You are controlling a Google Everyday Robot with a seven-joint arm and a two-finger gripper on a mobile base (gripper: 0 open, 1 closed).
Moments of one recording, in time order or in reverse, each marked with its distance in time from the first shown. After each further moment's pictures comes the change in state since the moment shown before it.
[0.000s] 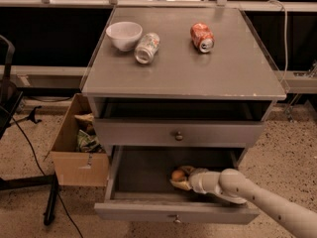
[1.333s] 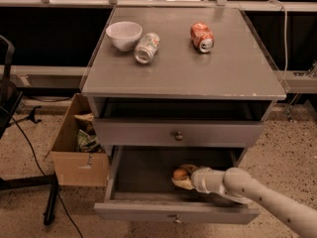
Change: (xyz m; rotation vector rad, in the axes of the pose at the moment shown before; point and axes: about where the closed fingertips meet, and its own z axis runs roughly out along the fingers) arm -0.023 0.009 -0.023 -0.007 -0.010 -0.018
